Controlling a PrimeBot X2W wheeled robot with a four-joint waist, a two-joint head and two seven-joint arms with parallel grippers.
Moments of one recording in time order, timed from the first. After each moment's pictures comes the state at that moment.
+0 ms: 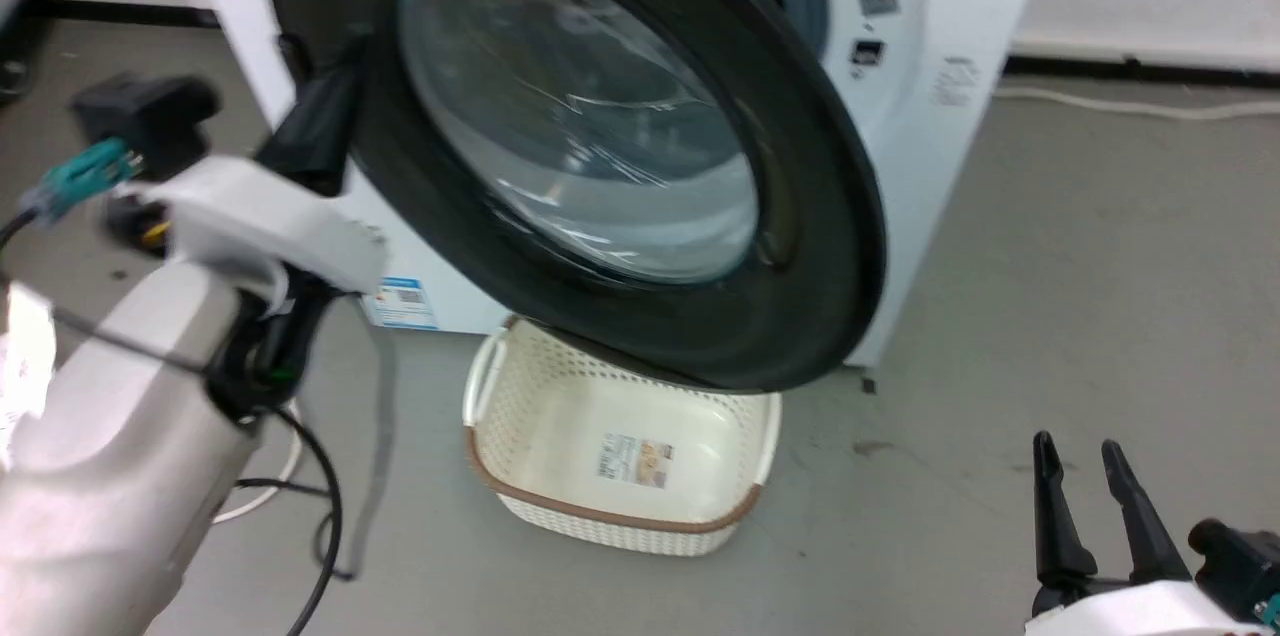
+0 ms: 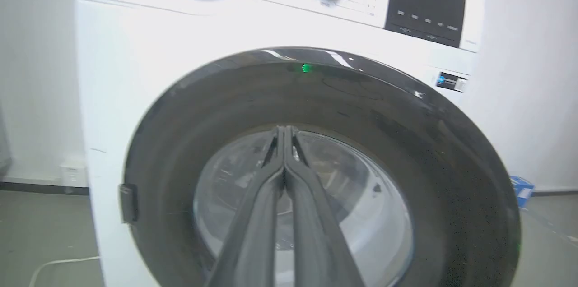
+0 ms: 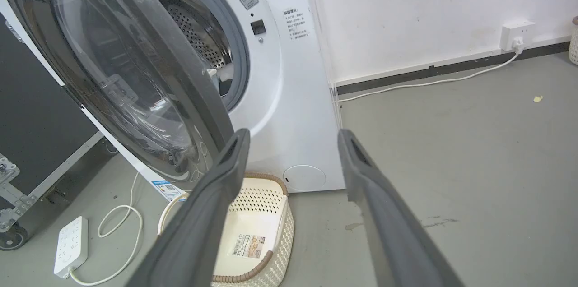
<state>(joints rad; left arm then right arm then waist) -0.82 0.56 -0.69 0.34 -1.07 0.01 -0.25 0.01 -0.05 -0.08 0.19 0.33 0.13 -0.26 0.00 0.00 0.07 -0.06</state>
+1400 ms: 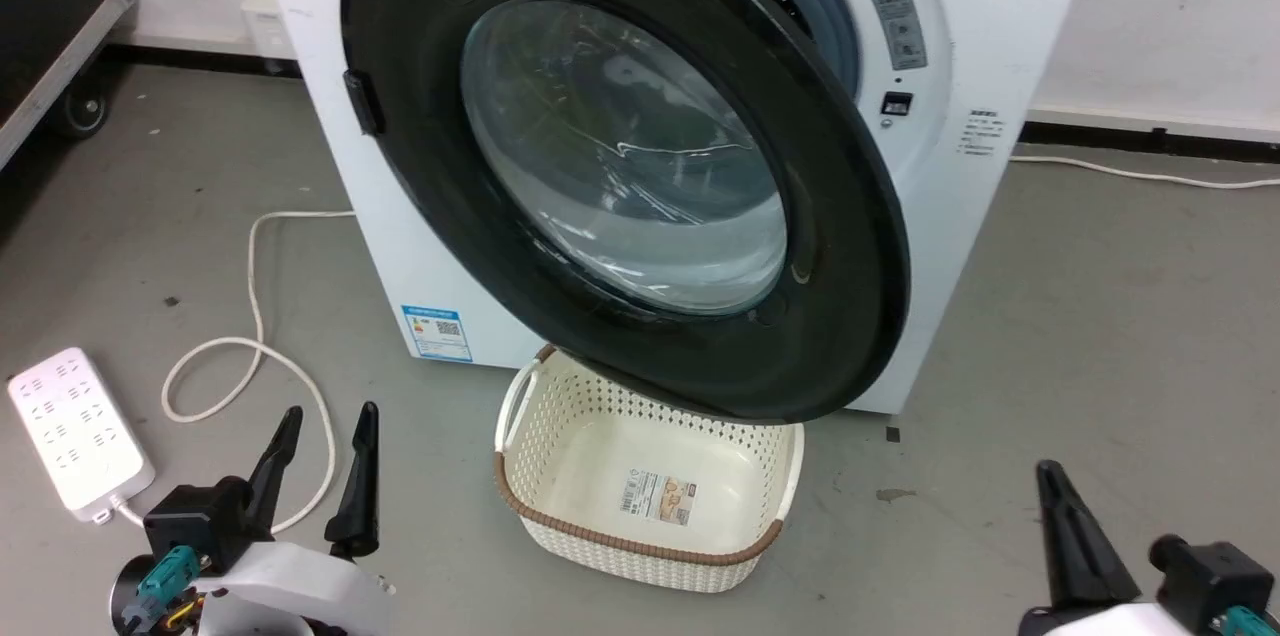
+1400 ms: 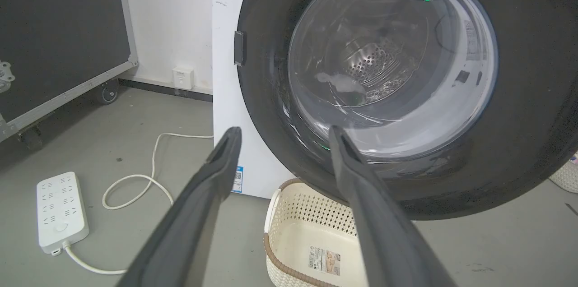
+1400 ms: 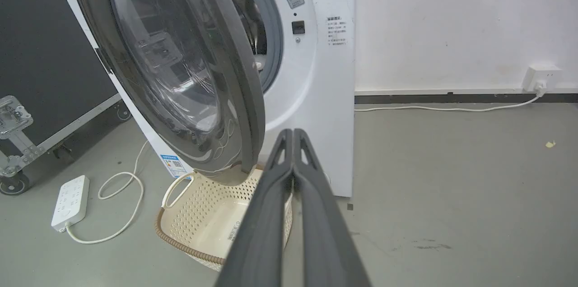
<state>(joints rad) -0.08 0.37 -0.24 0.17 -0.55 0.08 -0.26 0.07 -0.05 -0.06 0.13 0.19 0.13 -0.21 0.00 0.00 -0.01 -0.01</state>
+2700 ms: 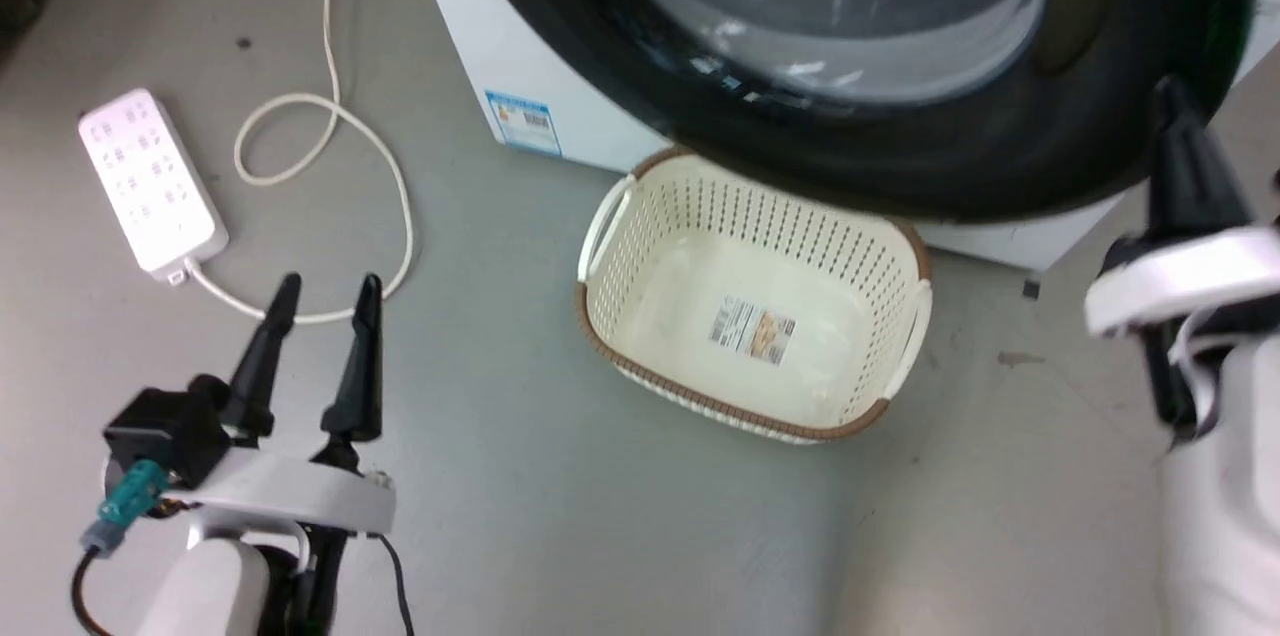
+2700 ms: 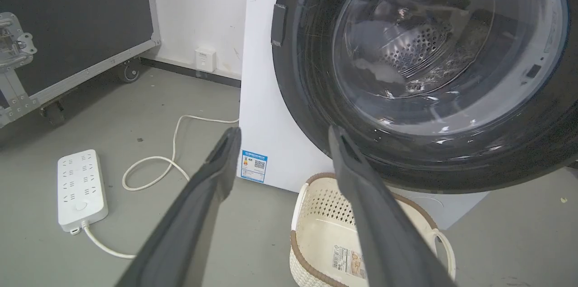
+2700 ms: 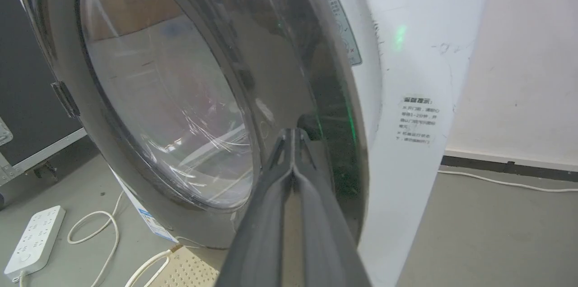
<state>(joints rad) -0.20 0.30 -0.15 0.10 -0.49 -0.04 -0.26 -0.57 -0.05 -0.26 0.36 0.00 0.13 -0.20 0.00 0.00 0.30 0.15</state>
